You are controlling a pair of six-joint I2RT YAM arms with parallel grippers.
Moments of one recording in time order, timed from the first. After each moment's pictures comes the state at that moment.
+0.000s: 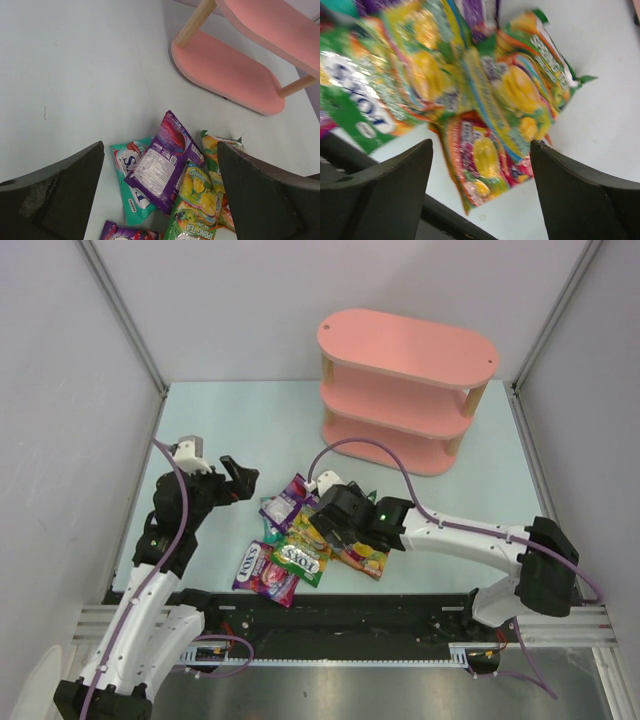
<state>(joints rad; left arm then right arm) -0.20 0.67 0.65 -0.25 0.08 -0.43 1.13 1.49 1.14 -0.63 0.41 0.24</state>
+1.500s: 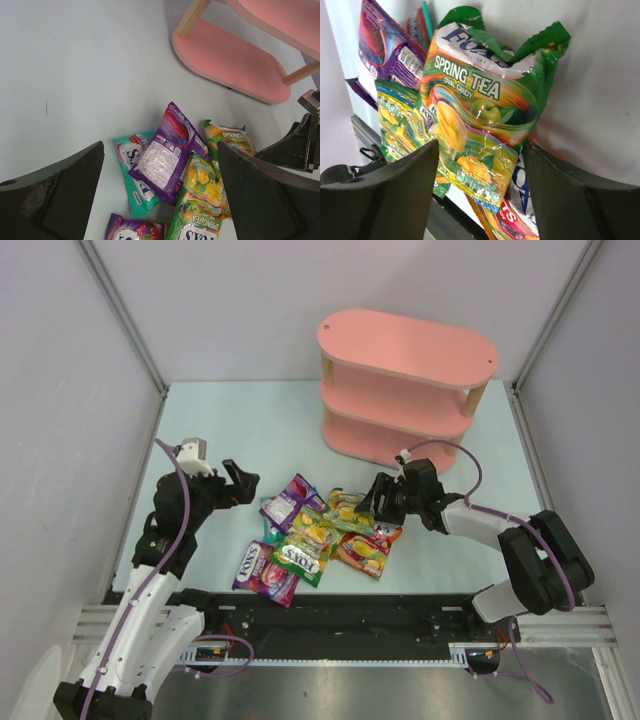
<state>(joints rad) -0.20 0.66 0.65 -0.28 0.11 -0.39 0.48 1.45 0.65 0.07 -0.37 0.77</state>
